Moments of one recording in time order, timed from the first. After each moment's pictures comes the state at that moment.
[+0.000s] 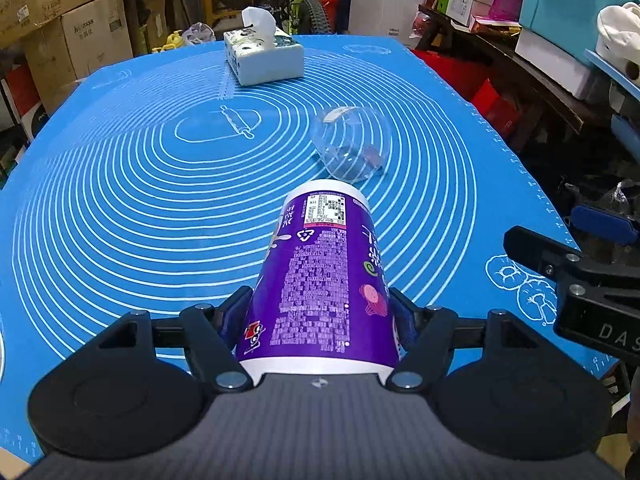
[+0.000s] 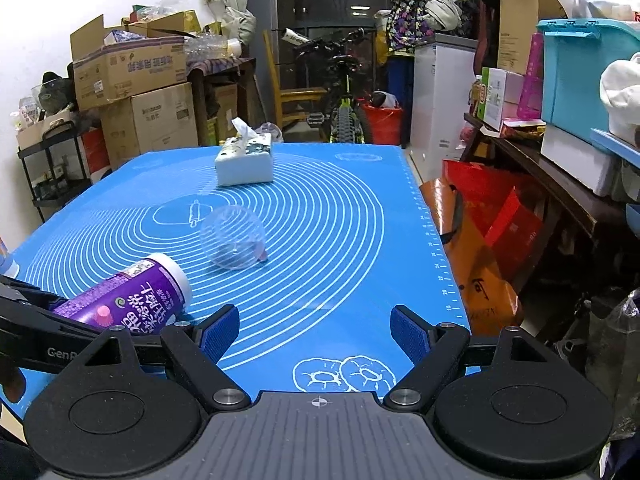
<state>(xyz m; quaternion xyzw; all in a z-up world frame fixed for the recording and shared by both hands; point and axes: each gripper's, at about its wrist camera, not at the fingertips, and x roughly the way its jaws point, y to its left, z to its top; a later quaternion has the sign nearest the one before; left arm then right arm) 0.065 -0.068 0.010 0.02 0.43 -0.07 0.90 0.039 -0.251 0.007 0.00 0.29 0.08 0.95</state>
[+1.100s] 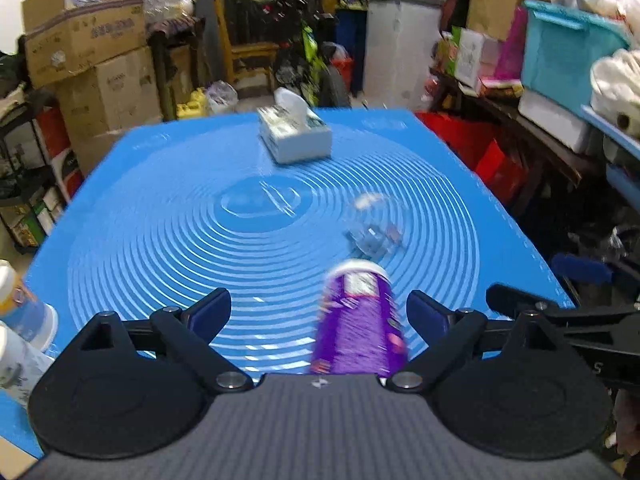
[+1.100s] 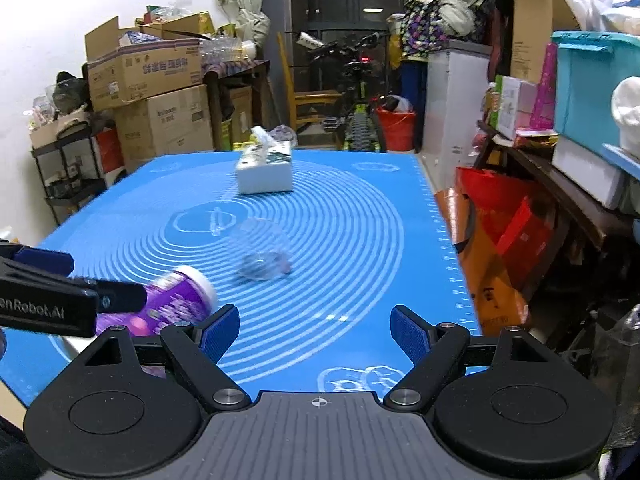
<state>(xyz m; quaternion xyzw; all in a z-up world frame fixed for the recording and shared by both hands) 0.035 -0.040 0.058 0.02 0.34 -0.04 0.94 0.033 -0.240 0.028 0.00 0.29 0.10 0.95</state>
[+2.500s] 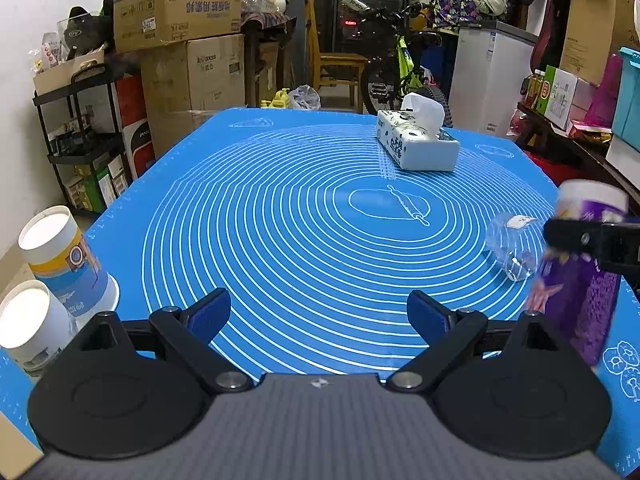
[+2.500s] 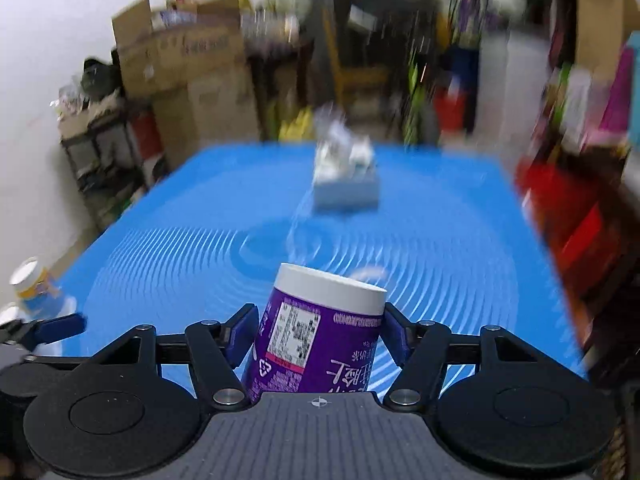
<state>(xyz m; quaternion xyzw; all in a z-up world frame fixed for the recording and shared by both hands) 0.058 0.040 0.017 -0.03 0.32 0.06 0.95 0.094 -0.160 0.058 -0.02 0.30 0.15 0.94</state>
